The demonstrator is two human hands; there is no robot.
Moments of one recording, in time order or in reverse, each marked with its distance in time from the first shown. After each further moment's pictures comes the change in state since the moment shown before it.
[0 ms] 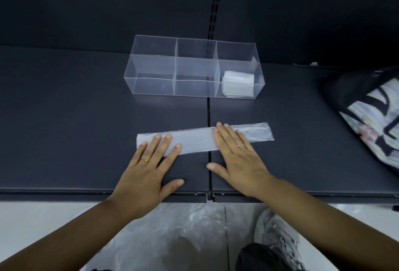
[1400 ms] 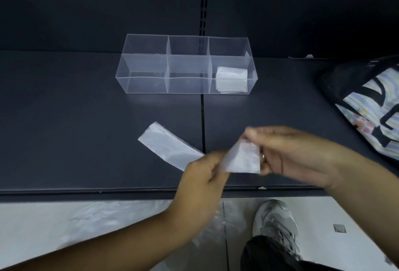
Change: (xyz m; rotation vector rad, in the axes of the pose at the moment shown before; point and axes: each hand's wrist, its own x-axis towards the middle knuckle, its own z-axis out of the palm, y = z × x) left_hand 0.029 0.119 -0.069 -1.384 0.153 -0.223; right_hand -0.048 0.028 -0.120 1.738 -0.415 0.222
